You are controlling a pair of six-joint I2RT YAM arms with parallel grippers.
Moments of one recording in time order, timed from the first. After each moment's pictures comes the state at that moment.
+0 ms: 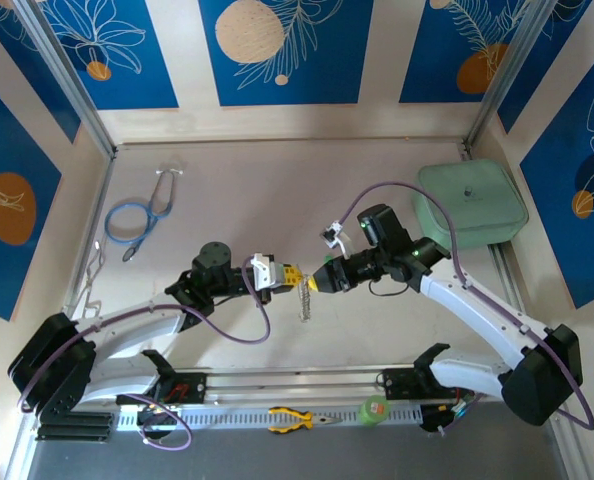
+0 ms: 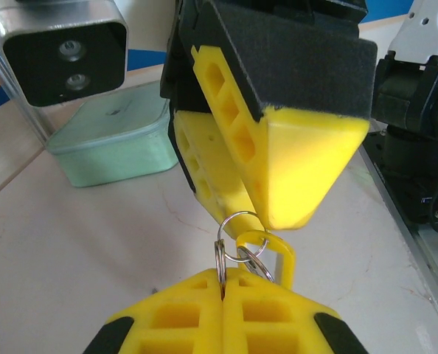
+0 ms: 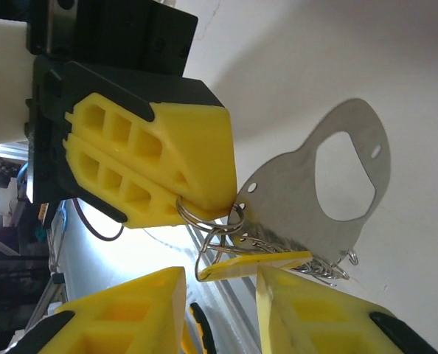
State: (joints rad) left arm -0.76 1.17 0.49 0.50 0.65 0.35; right arm 0.60 1.13 0.92 -0.66 -0.76 0.31
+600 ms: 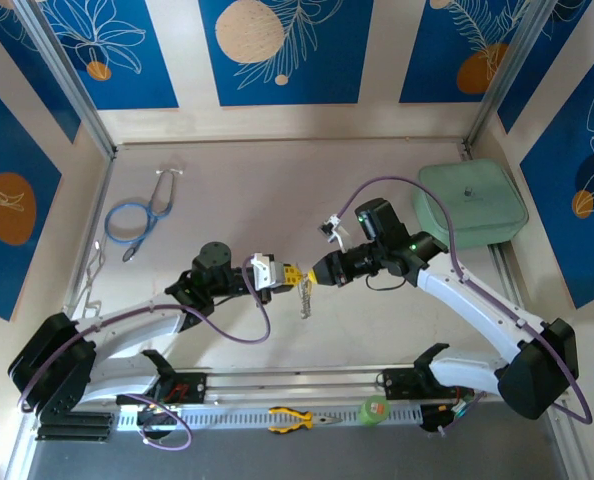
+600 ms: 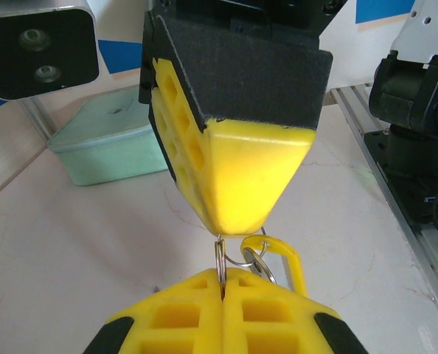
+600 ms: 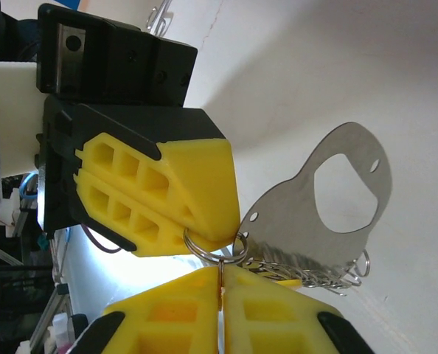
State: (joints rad) left arm -0.76 1.17 0.49 0.50 0.64 0.35; right arm 0.60 1.17 0.96 -0.66 -0.75 0.33
